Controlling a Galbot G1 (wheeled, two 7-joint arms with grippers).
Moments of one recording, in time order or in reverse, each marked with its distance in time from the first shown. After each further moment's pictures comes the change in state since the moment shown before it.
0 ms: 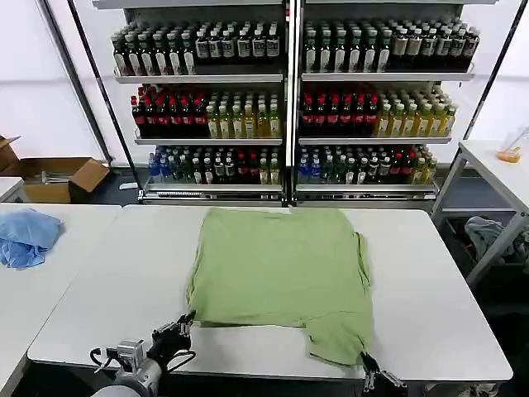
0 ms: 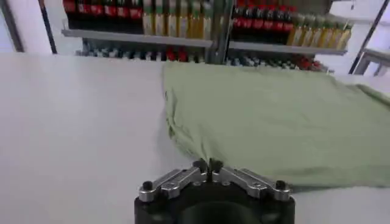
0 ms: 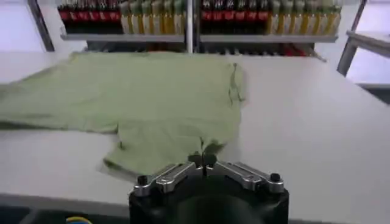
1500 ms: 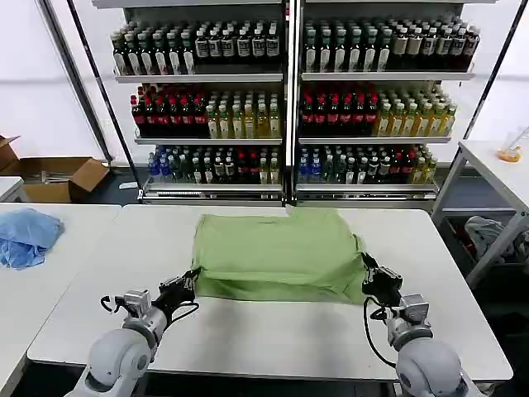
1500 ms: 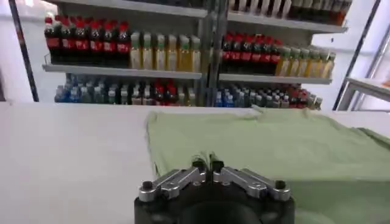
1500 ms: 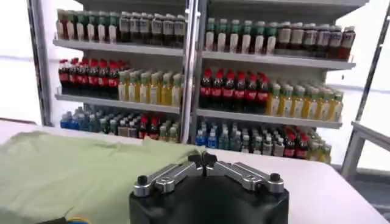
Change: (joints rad) left arm -0.399 0.082 0.136 0.307 -0.086 -0.025 0.003; right arm 0.757 -0.113 -0.230 -0.436 0.105 -0.066 0.000
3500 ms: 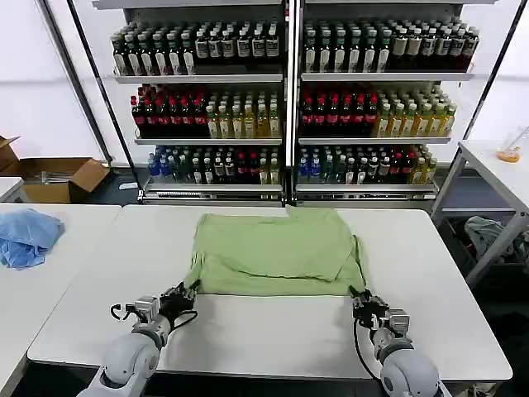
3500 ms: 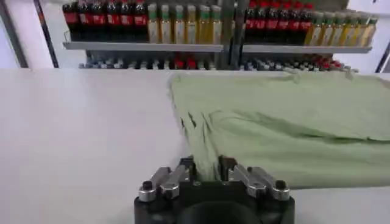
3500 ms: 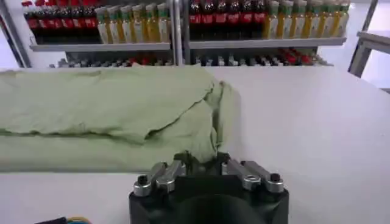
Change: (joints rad) left arm 0.034 0.002 0.012 0.103 0.025 -0.034 -0.013; right arm -0.125 0.092 0.045 -0.058 0.063 -0.083 -0.021
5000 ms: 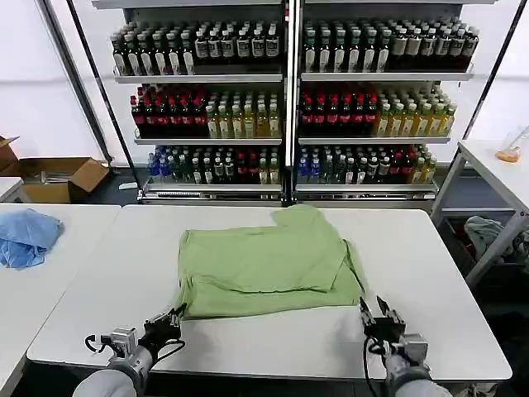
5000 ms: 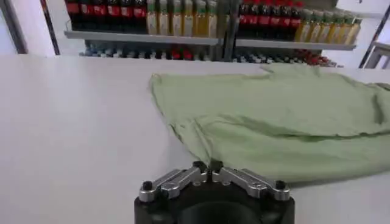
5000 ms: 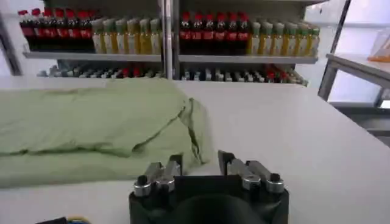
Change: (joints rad) left arm 0.241 0.058 -0.094 -0.206 -0.043 -0.009 -0.011; right arm -0.040 0.074 0.047 0.070 -0.059 -0.028 0.051
